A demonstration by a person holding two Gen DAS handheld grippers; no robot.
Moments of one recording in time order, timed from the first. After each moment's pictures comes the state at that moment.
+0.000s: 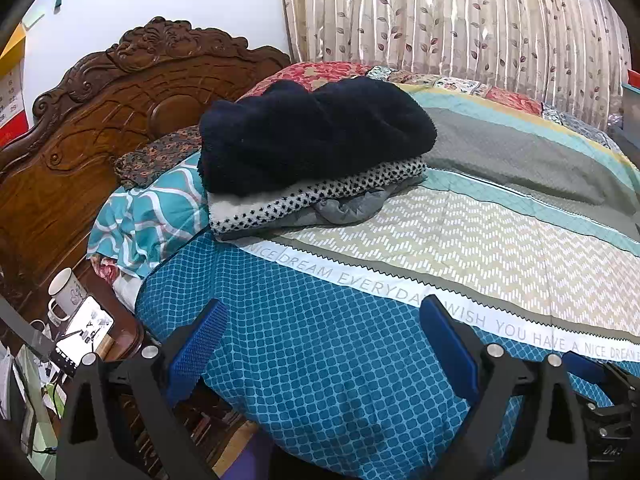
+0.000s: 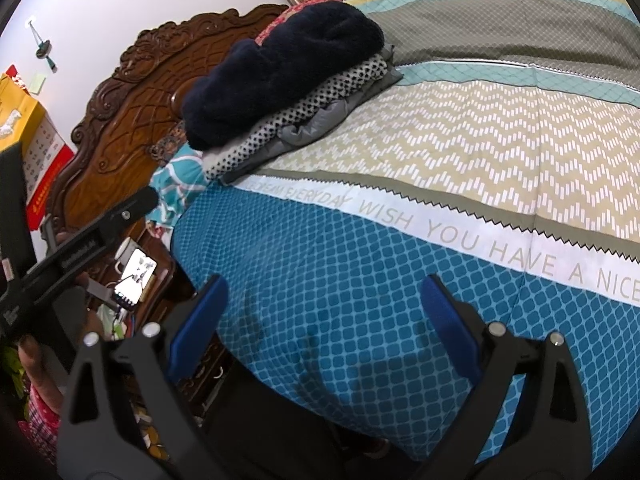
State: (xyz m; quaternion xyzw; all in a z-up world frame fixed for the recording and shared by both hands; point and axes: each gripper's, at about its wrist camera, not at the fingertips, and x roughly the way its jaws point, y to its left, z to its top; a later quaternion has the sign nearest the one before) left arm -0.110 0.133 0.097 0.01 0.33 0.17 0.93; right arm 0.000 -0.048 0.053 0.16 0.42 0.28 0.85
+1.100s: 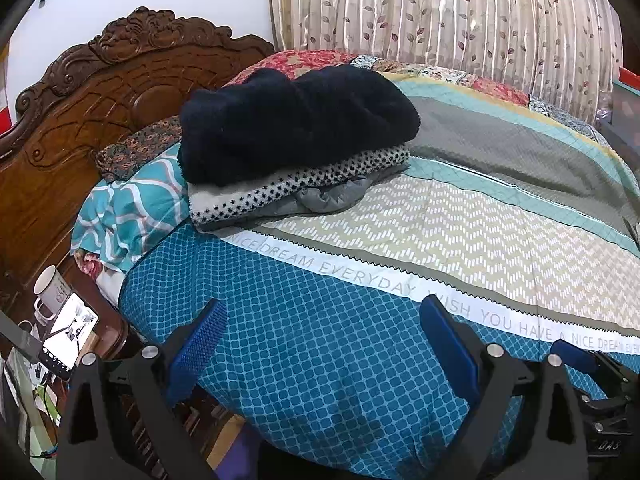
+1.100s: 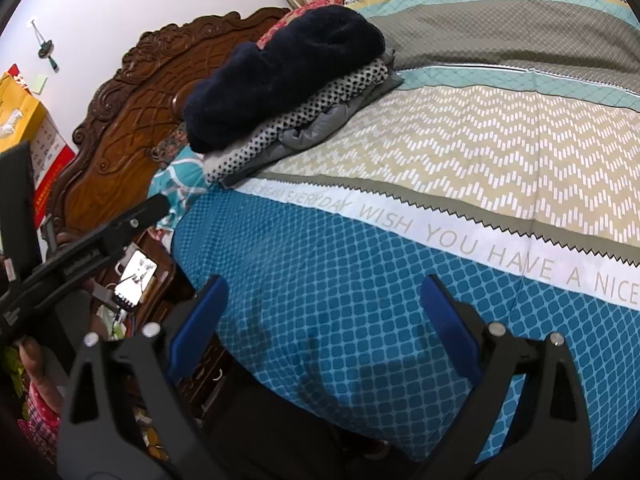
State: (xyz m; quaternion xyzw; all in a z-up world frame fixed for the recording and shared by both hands) left arm -0.103 0.132 0.093 0.00 0.35 0.13 0.93; right arm -0.004 -0.043 0.055 0.15 0.41 0.28 0.85
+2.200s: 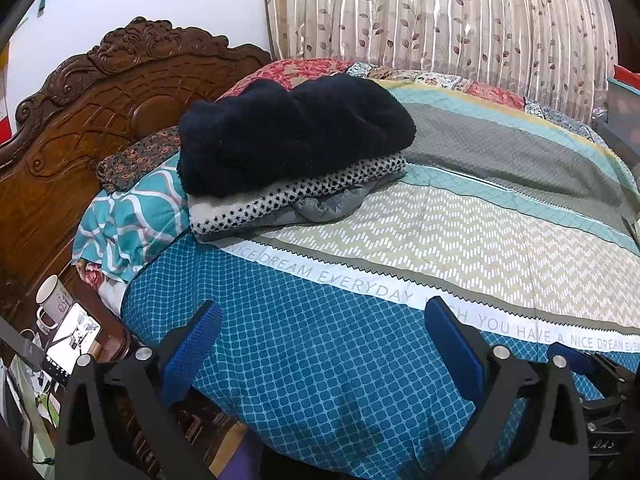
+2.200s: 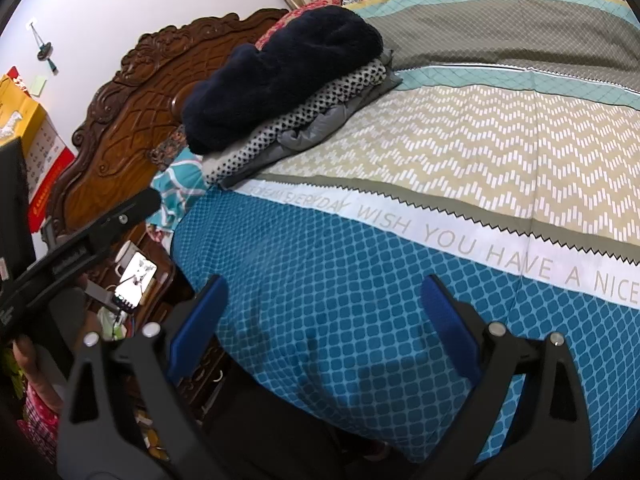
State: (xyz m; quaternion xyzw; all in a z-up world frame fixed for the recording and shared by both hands) left arm -0.104 0.130 0.098 0.02 0.34 0.13 0.93; right arm -0.002 -0.039 0.056 0.16 0.41 0.28 0.85
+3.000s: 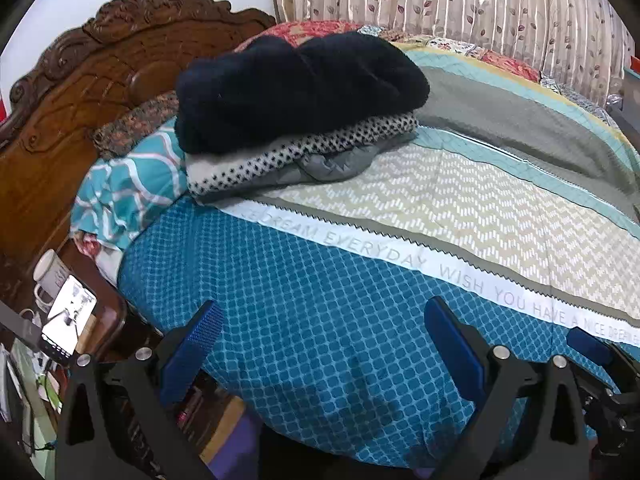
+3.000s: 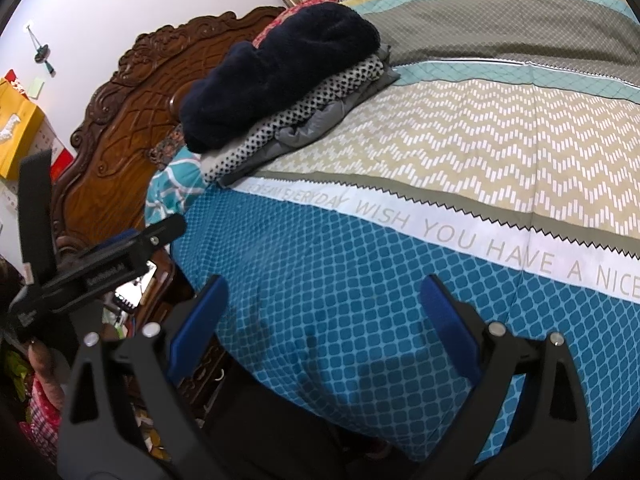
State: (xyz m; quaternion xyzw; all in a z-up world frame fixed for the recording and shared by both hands) left arm -0.090 0.140 0.070 0.00 0.40 0.14 0.90; right arm -0.004 -0.038 0.053 0.16 0.42 0.27 0.85
